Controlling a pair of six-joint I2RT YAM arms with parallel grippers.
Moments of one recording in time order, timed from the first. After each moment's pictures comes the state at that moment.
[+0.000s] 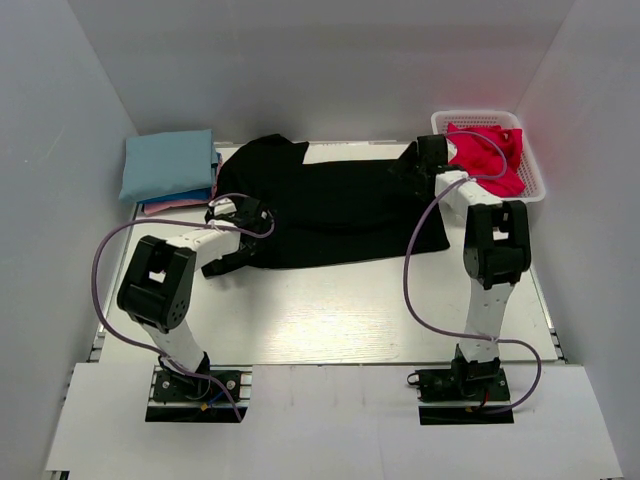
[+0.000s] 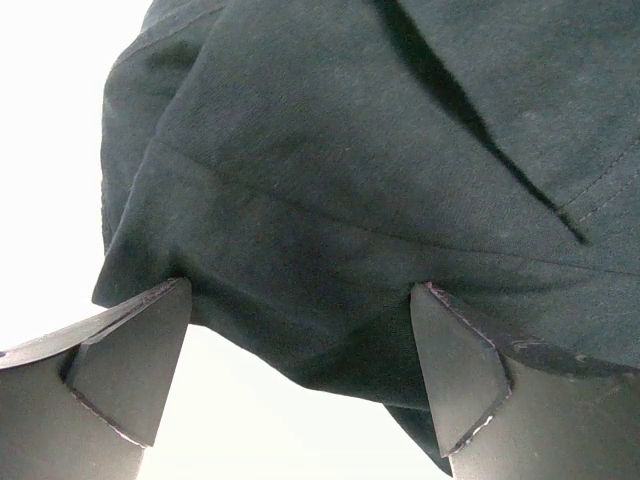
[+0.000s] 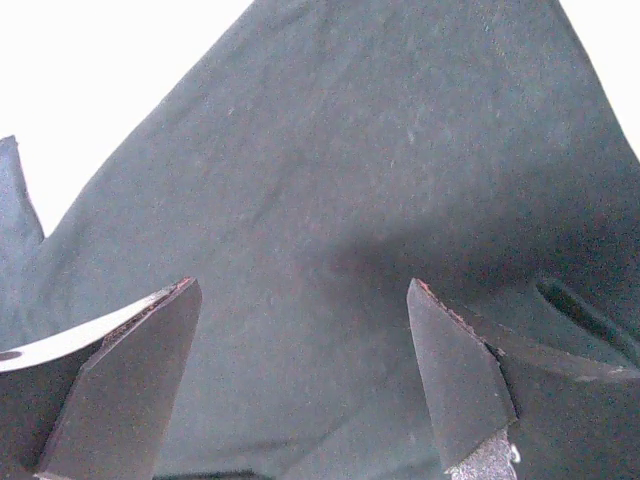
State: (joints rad) left arm -0.37 1.73 1.00 -0.54 -0.61 -0.81; right arm 0.18 2.02 1.49 -0.22 0.06 0.78
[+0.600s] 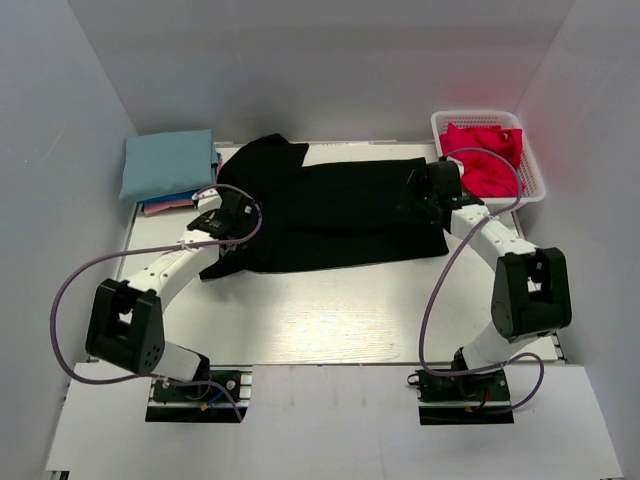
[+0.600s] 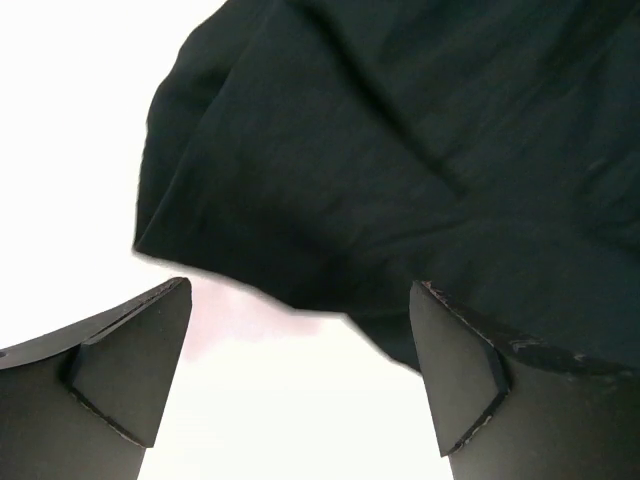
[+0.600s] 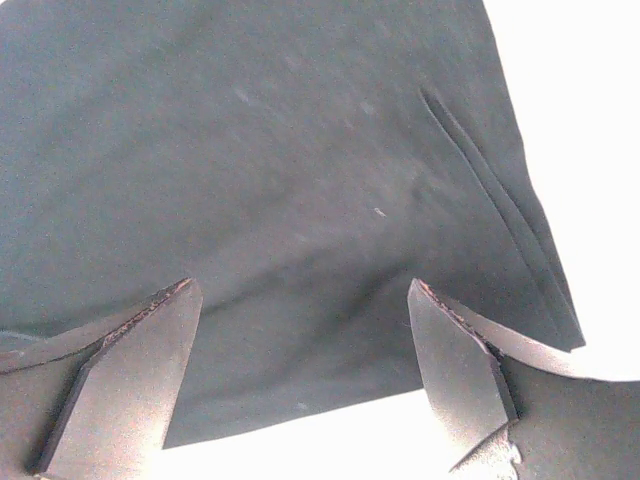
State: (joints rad) left arm -0.37 1.43 0.96 -0.62 -0.54 -0.80; right arm 0.23 1.61 1.13 -0.28 0.11 0.54
